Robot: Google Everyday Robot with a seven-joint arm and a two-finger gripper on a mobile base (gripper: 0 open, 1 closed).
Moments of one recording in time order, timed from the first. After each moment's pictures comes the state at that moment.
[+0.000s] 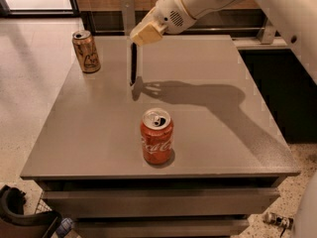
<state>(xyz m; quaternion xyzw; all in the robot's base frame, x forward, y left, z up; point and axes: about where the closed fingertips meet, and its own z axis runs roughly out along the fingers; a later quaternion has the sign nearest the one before) 0.638 0.039 0.968 -0.60 0.67 0.23 0.37</state>
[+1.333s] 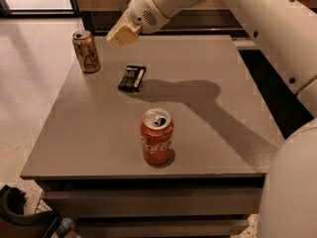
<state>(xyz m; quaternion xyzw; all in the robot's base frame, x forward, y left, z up) 0.639 0.099 0.963 -0.63 0.65 0.25 0.35</state>
